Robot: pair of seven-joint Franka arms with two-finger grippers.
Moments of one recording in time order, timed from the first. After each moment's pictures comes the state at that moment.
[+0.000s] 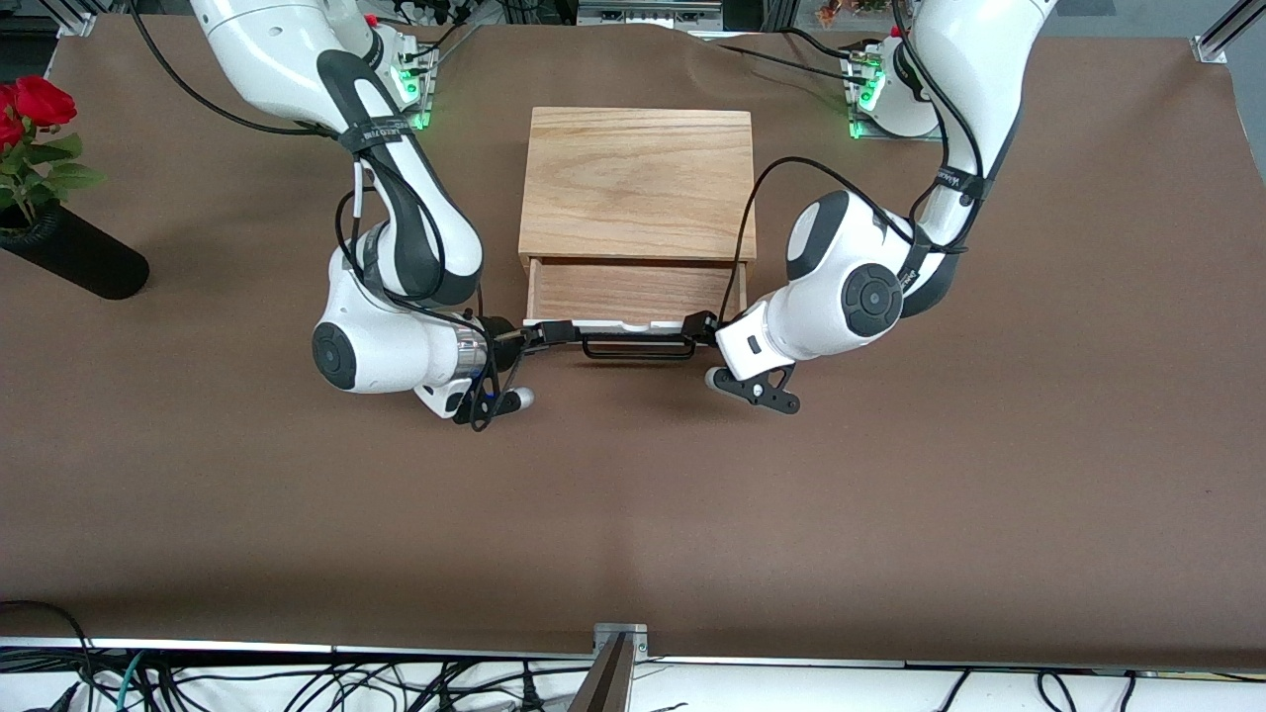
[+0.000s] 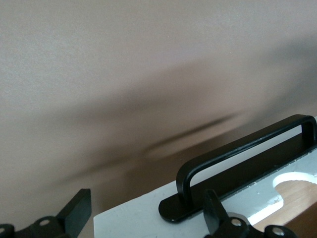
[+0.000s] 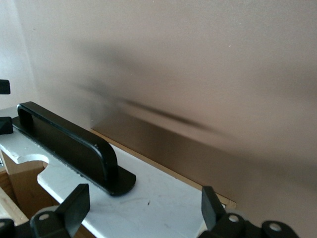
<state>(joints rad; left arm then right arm) -0.38 0.55 -0.14 -1.63 -0.40 2.15 -0.02 0.45 0.64 -0.03 -1.51 0.72 1.94 -0.08</state>
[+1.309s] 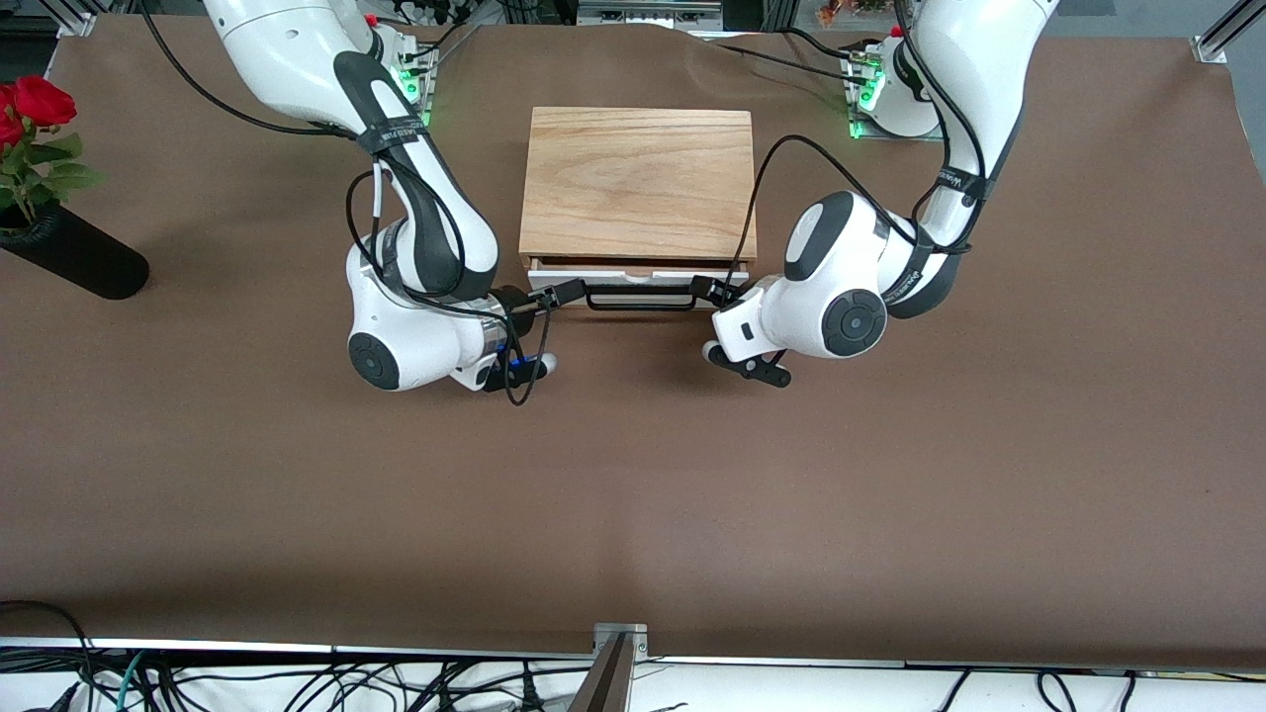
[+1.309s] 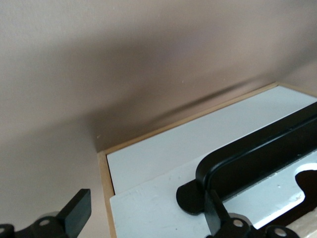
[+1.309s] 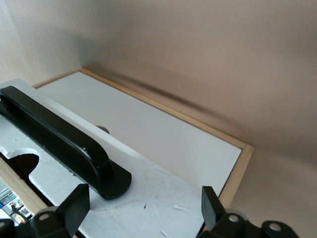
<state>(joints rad) -0.37 0.55 -0.14 -1.62 -0.41 1.84 -0.05 0.47 0.64 -0.03 -1.55 0.72 1.73 -0.08</state>
